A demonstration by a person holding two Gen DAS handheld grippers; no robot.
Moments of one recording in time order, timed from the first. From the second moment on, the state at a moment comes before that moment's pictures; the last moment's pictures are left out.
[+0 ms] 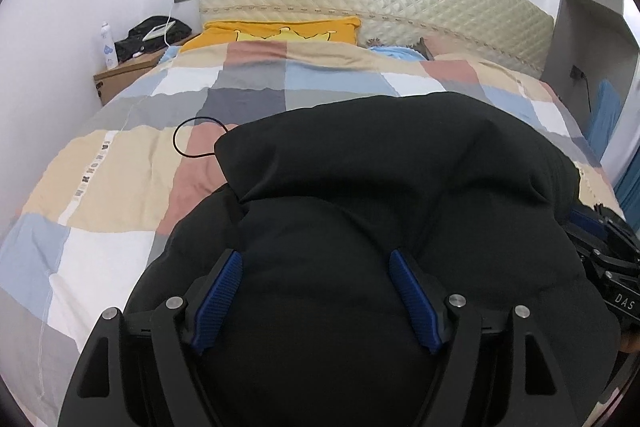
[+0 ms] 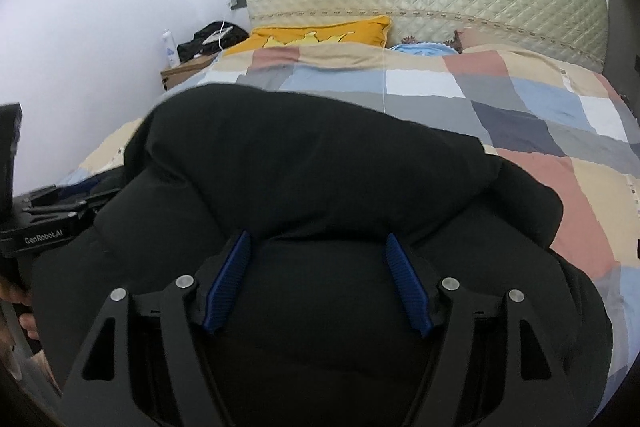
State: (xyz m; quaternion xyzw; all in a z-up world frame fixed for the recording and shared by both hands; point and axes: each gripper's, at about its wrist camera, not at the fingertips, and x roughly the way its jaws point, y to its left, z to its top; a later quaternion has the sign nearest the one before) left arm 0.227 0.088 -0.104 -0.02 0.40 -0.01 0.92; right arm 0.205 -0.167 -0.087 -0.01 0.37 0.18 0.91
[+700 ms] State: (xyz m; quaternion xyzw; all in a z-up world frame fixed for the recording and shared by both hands) left arm 0.220 0.095 -0.108 -0.03 0.40 -0.02 0.92; right arm 0.217 -0.274 -0.106 0.10 0.40 0.11 0.90
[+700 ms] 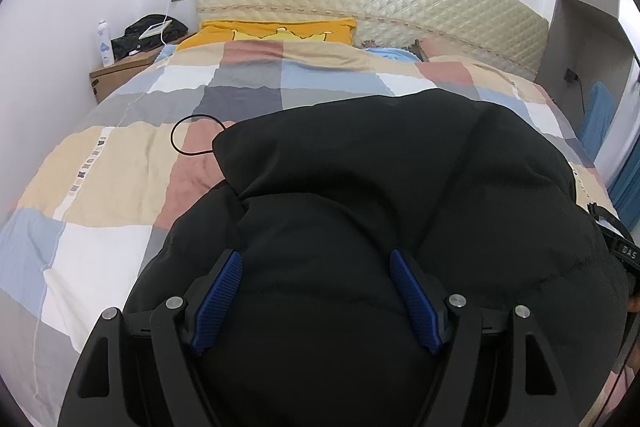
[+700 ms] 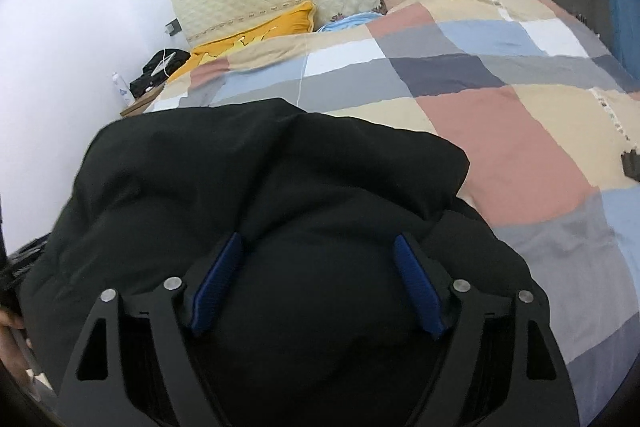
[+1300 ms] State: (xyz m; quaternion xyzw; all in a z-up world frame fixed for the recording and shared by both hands) left arm 0.185 0.091 -0.058 -0.03 0.37 0.02 0.93; right arm 0.166 -0.264 -0.039 0.06 0.35 0.06 0.93
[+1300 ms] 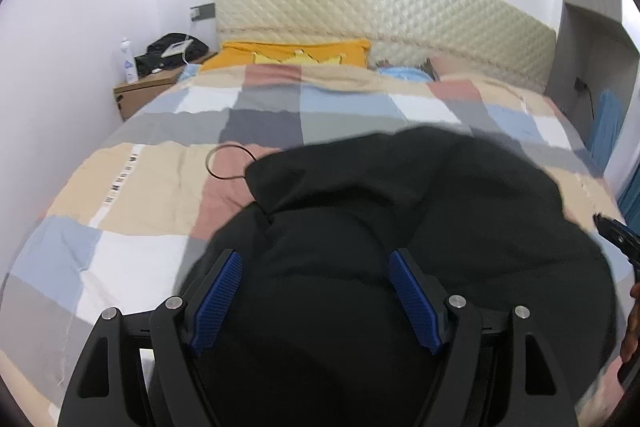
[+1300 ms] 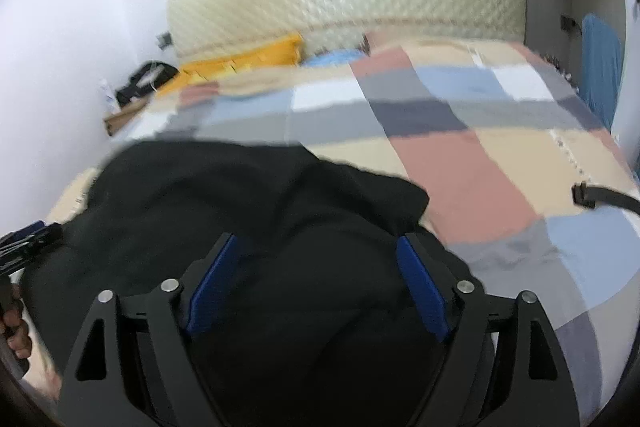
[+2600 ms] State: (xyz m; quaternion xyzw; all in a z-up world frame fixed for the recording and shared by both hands) left arm -0.088 0.003 0.107 -0.01 0.27 -0.03 0.96; right arm -0.147 -0.236 0.127 0.06 0.16 0.06 0.98
